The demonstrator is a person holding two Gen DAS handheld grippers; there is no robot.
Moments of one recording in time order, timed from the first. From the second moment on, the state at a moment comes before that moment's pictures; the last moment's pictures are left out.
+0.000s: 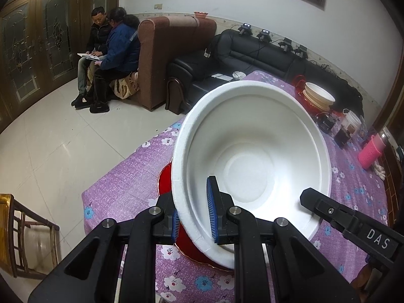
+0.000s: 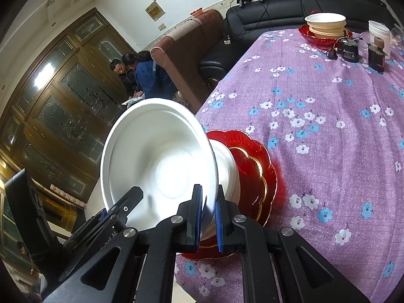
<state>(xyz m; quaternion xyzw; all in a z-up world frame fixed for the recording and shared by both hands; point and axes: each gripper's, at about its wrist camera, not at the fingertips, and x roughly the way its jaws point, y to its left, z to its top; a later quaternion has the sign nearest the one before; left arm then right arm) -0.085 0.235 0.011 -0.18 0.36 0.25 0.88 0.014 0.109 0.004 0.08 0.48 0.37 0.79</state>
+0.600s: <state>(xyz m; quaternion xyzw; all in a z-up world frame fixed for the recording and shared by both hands) -0.079 0.235 0.006 -0.18 0.36 0.25 0.88 0.022 0.116 -0.006 0.08 0.50 0.37 0.78</state>
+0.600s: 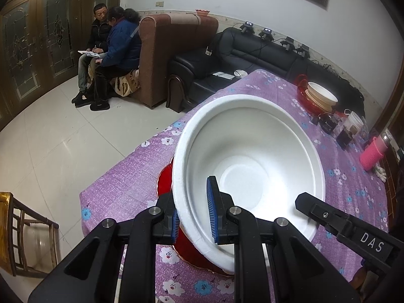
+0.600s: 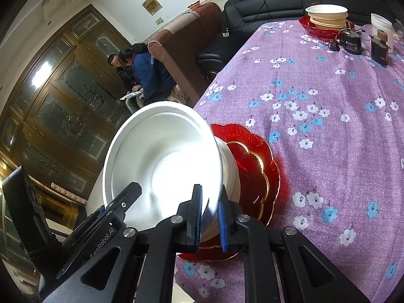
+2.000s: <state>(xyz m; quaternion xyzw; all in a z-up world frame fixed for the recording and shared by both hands) -0.111 0.200 0.032 -0.13 0.33 0.24 0.91 -0.030 0.078 0.030 -0.06 0.40 0.38 0.83</state>
